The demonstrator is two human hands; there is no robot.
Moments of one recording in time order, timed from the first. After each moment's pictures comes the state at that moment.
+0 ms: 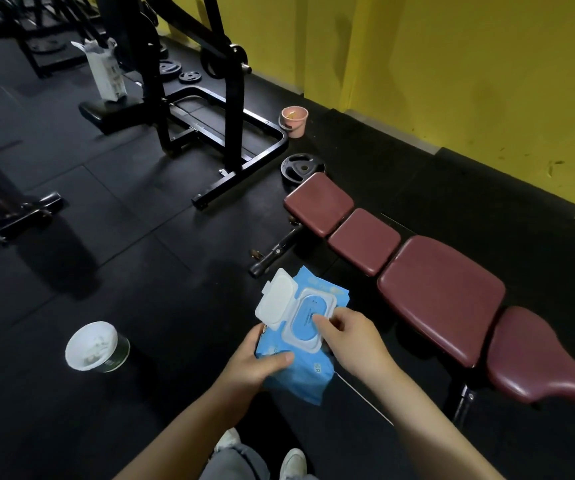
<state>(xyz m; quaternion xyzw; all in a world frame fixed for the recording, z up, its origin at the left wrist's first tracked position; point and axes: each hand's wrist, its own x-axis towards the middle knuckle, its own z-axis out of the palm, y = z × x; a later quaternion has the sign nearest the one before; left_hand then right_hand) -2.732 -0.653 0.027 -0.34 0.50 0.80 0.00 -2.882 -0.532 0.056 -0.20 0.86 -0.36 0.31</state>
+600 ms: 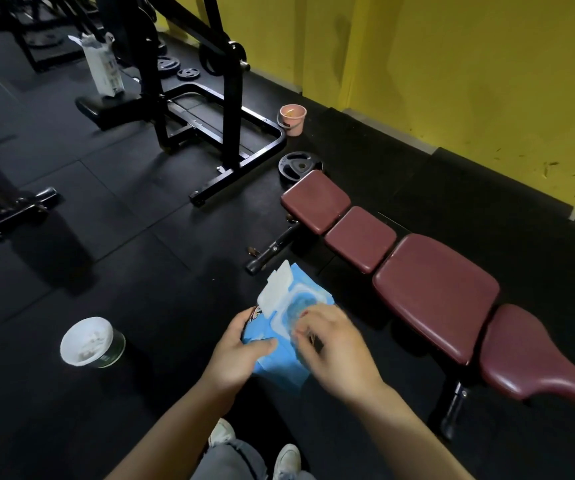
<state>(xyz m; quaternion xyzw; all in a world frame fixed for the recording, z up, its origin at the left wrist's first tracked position) -2.731 -0.652 0.030 -0.41 0.52 0.74 -0.09 -2.857 -0.521 0.049 -0.49 0.79 -0.36 0.09</state>
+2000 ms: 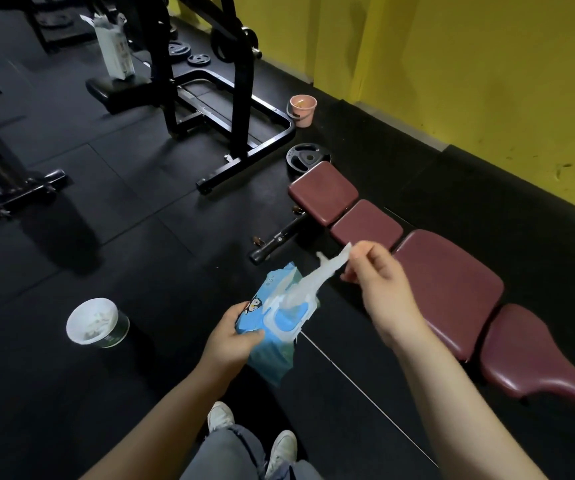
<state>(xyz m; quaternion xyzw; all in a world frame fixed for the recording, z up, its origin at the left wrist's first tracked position) -2.714 -0.659 0.014 -0.47 0.55 0.69 -0.09 -2.900 -0.532 0.098 -0.21 0.71 -0.64 0.22</state>
